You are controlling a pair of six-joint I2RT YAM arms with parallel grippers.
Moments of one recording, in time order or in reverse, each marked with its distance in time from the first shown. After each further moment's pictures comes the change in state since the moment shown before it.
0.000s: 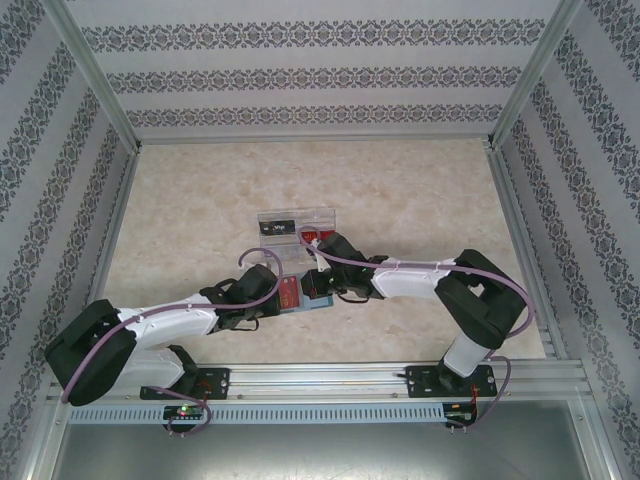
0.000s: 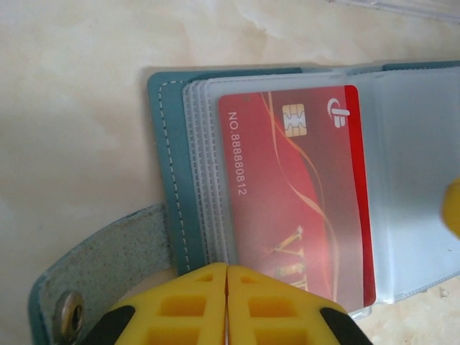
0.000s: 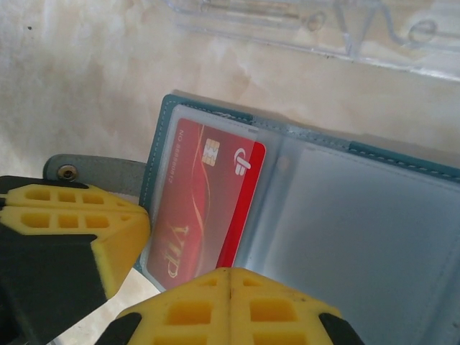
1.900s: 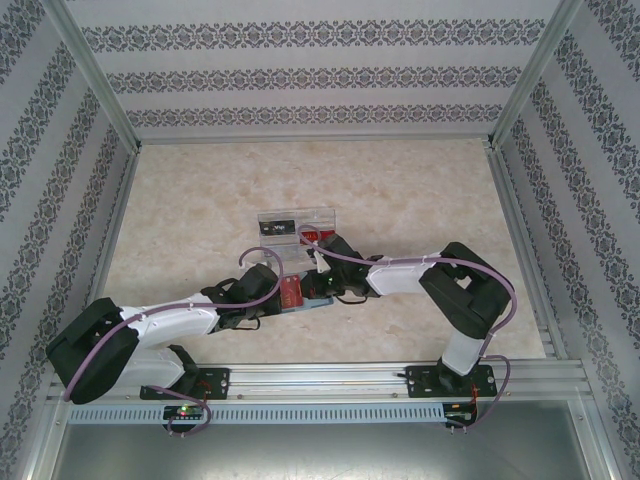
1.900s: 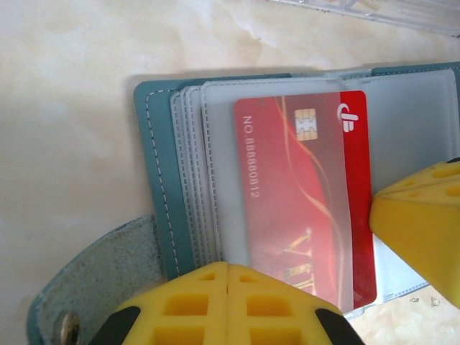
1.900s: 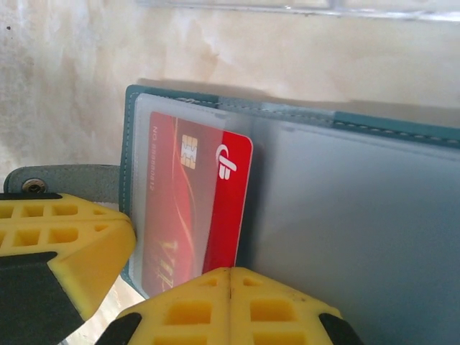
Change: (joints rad) left arm 0.000 0.015 0.002 0.019 -0.004 -0.022; right arm -0.030 0.077 -0.008 0.057 -0.077 0.074
